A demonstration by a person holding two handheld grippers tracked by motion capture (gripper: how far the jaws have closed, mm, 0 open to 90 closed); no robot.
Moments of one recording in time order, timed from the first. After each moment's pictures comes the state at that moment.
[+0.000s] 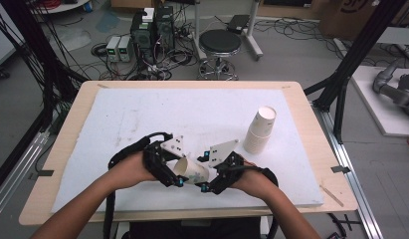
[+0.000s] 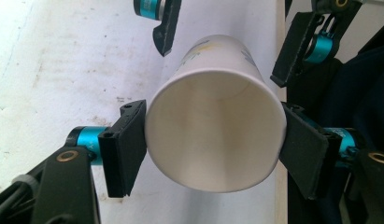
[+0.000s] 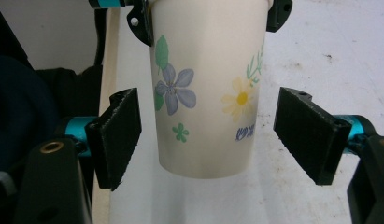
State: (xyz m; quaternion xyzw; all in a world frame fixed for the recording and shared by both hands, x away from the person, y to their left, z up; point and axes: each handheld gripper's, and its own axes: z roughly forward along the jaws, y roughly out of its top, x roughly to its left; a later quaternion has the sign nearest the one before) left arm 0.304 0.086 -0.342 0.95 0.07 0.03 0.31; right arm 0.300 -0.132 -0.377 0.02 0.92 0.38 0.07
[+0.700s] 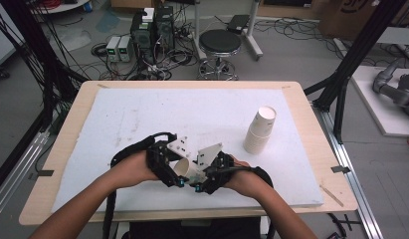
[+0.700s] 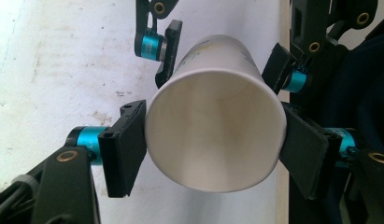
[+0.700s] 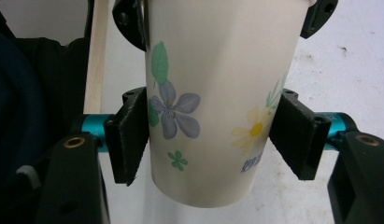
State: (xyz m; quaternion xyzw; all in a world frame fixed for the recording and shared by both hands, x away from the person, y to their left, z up) left arm 0.304 0.079 -0.340 0.95 0.07 0.03 0.29; right arm 0.299 -0.109 -0.382 0.00 0.94 0.33 0.08
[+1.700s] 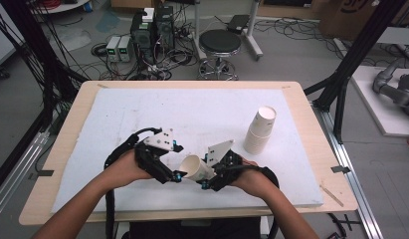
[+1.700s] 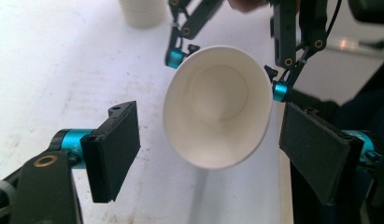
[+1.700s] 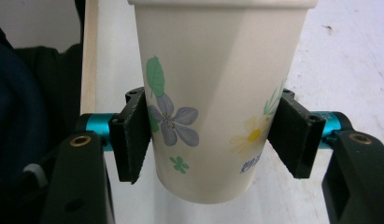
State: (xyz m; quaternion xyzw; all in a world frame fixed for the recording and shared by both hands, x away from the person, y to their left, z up) left arm 0.305 0.116 -0.338 0.89 0.10 0.05 0.43; right arm 0.305 -0.136 -0.385 0.04 0.93 0.35 0.08
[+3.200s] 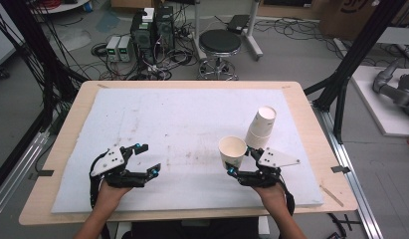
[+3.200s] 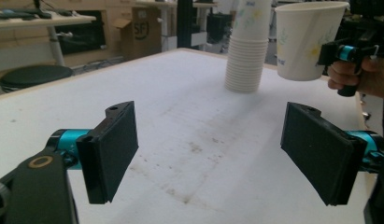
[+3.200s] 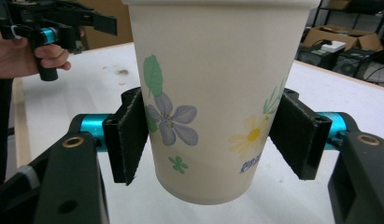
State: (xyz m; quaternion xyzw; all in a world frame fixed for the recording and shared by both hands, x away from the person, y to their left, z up) left arm 0.275 0.202 -0.425 0.71 0.25 0.20 0.63; right arm 0.281 -0.232 -0.415 0.24 0.76 0.58 0.18
